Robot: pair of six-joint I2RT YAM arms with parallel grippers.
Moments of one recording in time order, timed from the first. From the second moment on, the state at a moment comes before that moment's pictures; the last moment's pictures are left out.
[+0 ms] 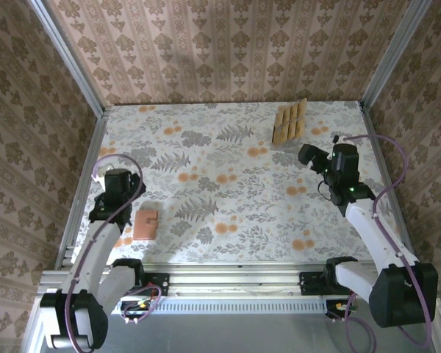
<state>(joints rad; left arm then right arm) -0.09 0.87 0.55 -0.47 -0.36 -0.54 0.06 1.05 0.70 -0.16 0.00 0.51</state>
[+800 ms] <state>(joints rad) -0.26 1.04 0.44 -0.48 -0.23 -0.75 0.40 1.14 0.67 -0.21 -0.04 0.56</state>
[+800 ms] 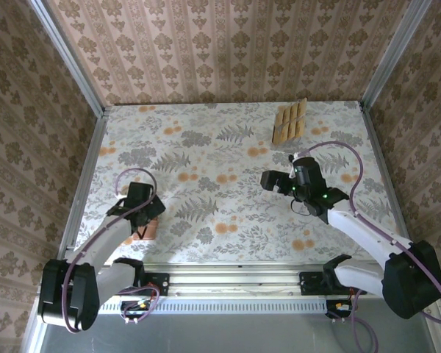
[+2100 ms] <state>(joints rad) -0.51 0.94 0.47 -0.81 -0.40 -1.05 0.56 1.34 0.81 -0.23 -0.03 0.55</state>
